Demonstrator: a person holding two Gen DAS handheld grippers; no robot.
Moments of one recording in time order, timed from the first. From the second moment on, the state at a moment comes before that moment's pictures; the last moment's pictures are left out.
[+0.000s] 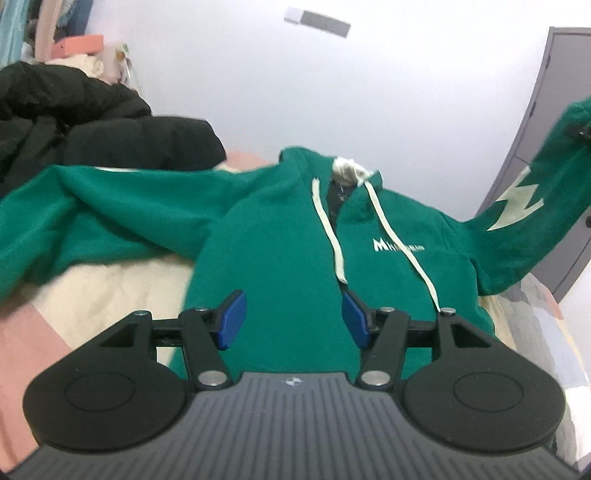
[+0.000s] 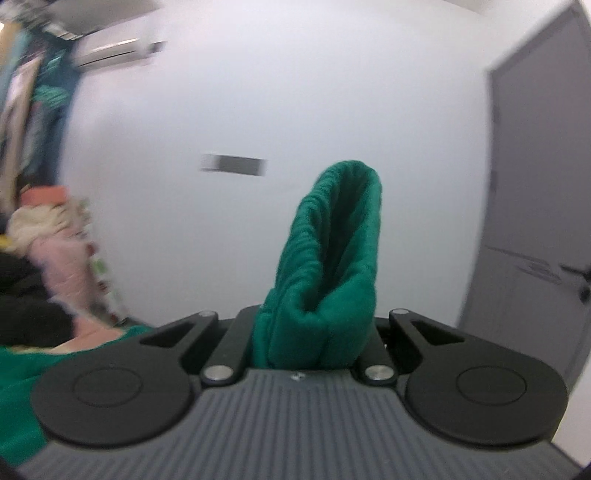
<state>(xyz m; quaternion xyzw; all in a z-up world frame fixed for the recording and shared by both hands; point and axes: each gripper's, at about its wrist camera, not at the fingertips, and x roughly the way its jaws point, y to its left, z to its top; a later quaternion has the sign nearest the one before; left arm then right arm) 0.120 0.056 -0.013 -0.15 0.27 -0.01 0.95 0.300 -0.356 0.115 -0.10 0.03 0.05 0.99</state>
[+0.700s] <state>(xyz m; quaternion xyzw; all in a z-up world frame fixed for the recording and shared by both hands) 0.101 0.157 -0.012 -0.27 0.25 0.02 0.93 0.243 -0.092 -0.048 -0.31 0.22 0.30 0.88</state>
